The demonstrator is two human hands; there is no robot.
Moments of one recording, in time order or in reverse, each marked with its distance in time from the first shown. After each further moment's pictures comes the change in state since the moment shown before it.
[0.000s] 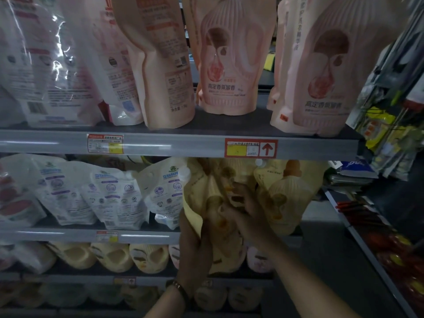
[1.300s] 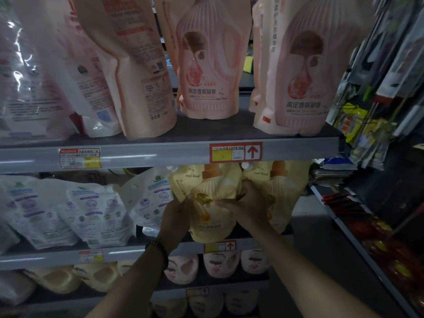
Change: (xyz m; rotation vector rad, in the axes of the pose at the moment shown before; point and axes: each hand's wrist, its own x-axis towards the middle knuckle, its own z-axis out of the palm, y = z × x) left_hand 0.118 0.014 -0.017 -0.006 -0.236 -0.304; right_hand 0.041 0.015 -0.019 -0.206 0.365 0.009
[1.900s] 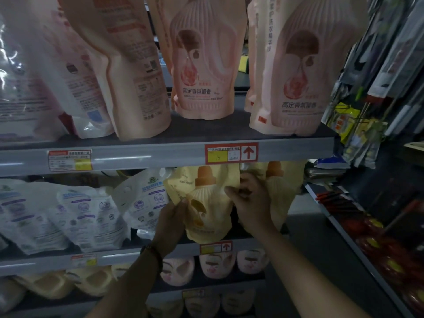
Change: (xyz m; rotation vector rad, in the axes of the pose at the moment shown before) left_hand 0.003 -0.017 -0.003 -0.163 -0.099 0.061; right_hand 0.000 -0.008 -0.014 0.057 0.097 -0.156
